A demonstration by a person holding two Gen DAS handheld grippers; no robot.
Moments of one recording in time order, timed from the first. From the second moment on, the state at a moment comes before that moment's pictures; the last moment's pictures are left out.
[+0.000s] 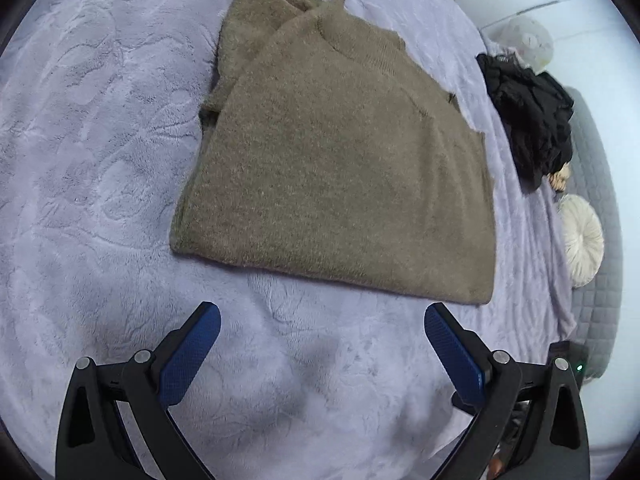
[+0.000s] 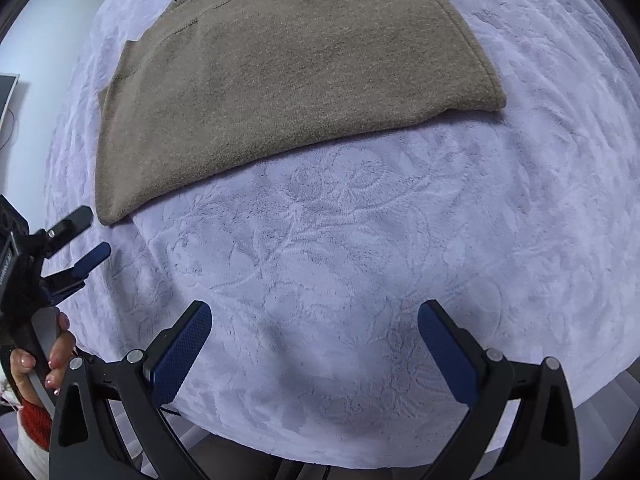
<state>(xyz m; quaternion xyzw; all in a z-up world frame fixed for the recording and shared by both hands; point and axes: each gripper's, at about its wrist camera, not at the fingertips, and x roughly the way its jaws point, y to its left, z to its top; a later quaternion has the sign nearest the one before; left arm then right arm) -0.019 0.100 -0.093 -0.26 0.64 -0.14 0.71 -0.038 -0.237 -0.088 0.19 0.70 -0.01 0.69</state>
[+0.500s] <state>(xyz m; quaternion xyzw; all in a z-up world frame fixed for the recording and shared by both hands) 0.008 0.105 -0.144 -0.39 0.59 -0.14 0.69 -0.019 -0.226 -0.108 0.17 0.71 0.02 0.68</state>
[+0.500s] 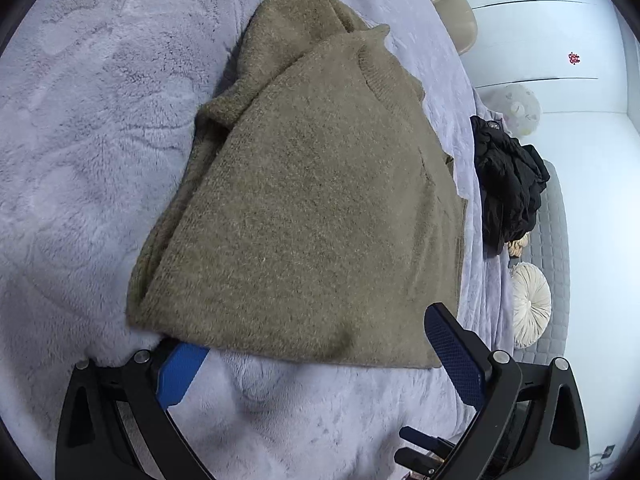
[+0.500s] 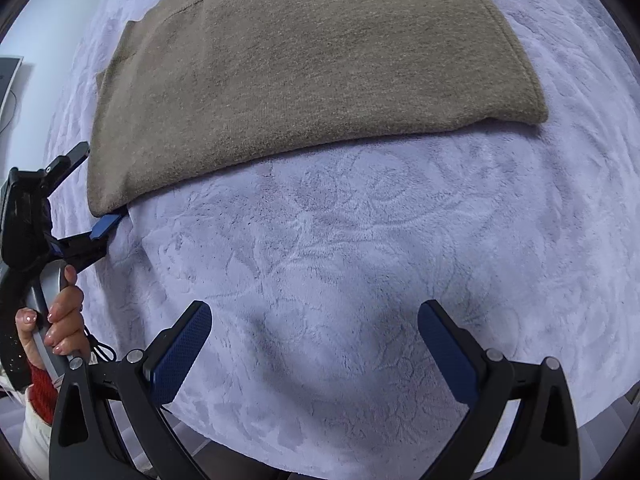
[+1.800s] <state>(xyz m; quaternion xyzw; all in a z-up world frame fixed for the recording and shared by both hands) 0.034 0.027 -0.093 -0.05 0.52 -0.06 0.85 0.090 -0.221 -0.096 0.14 0.68 0.06 0.72</state>
